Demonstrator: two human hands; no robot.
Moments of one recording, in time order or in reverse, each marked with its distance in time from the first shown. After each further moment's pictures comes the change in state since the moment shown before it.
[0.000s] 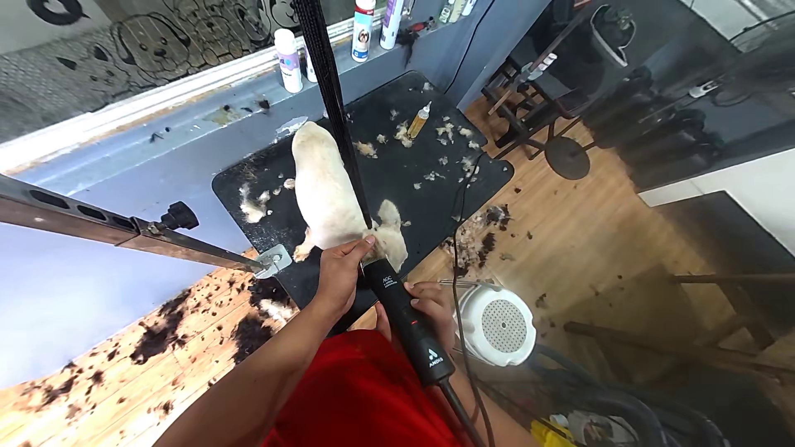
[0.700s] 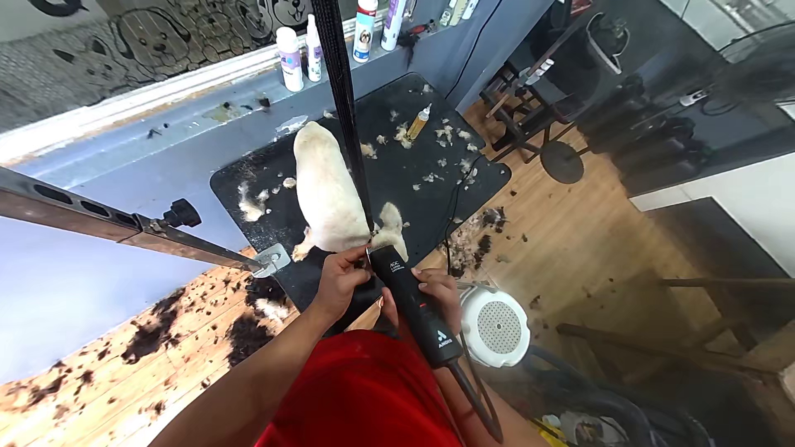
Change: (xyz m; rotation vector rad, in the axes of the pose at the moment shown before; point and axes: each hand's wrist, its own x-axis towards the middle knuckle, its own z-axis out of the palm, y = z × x) left_hand -0.008 -0.020 -0.022 -0.056 -0.319 0.235; right_hand 0.020 0.010 0.005 -0.023 -0.001 0.008
